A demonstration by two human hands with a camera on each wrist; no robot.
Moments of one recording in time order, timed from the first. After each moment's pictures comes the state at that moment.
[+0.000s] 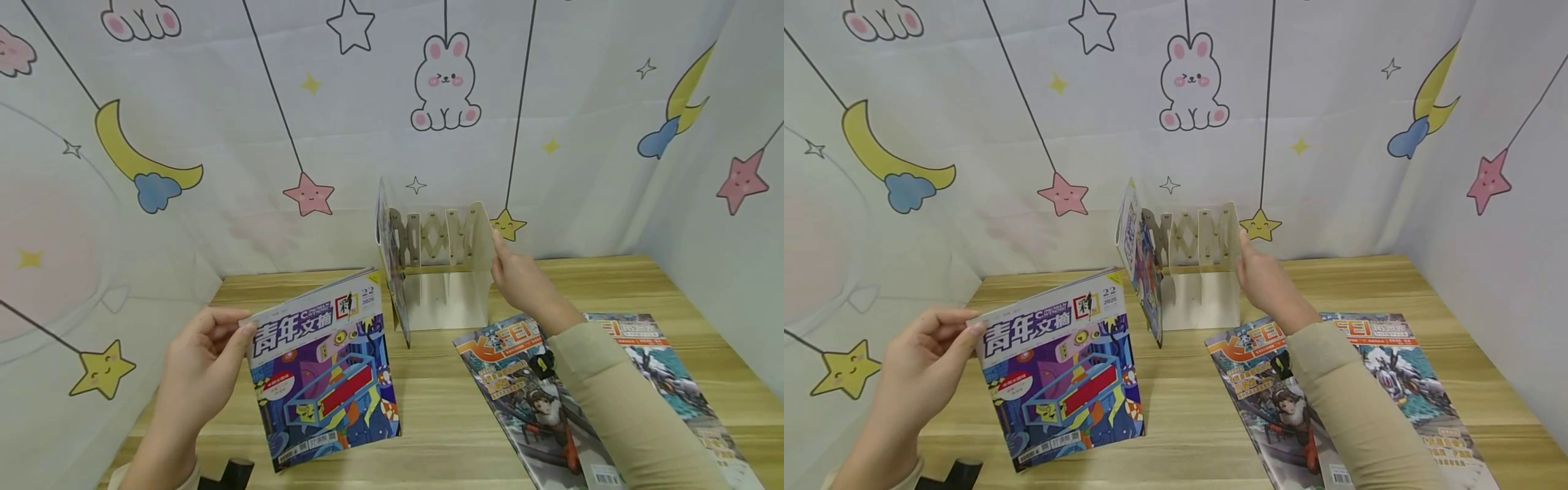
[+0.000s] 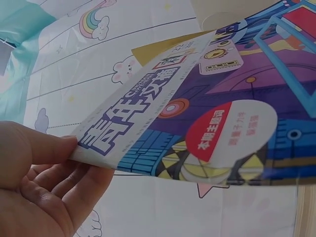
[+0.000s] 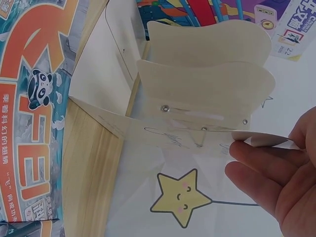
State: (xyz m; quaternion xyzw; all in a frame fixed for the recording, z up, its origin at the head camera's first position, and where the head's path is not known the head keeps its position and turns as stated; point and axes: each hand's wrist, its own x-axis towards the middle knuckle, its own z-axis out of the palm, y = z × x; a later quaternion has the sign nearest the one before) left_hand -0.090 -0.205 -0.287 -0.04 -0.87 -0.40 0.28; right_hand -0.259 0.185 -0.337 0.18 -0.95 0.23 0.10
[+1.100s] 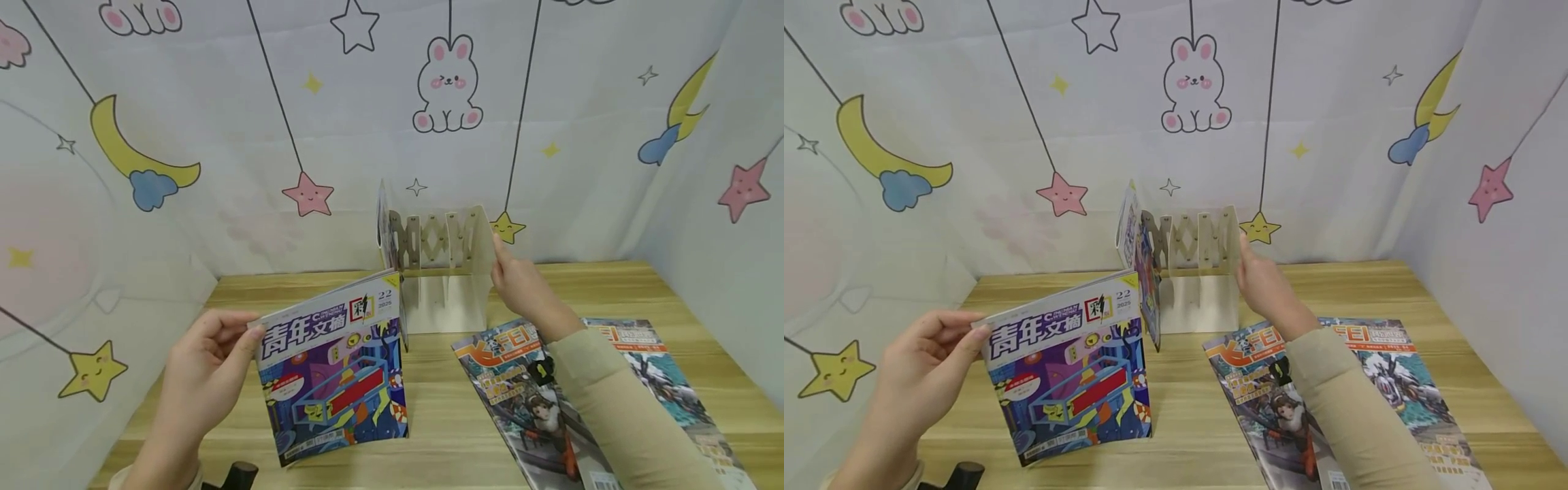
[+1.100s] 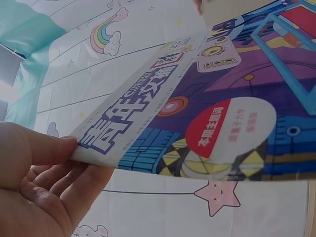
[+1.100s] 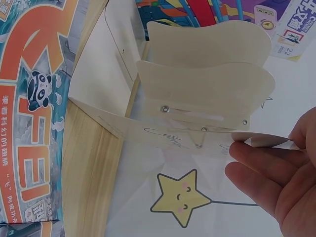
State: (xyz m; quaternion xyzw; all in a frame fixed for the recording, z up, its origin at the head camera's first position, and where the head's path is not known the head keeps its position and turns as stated) left_hand -0.088 -0.195 -0.284 -0.08 -0.85 -0.43 0.30; right_hand -0.258 0.181 -0.336 0.16 -0.96 0.23 0.08
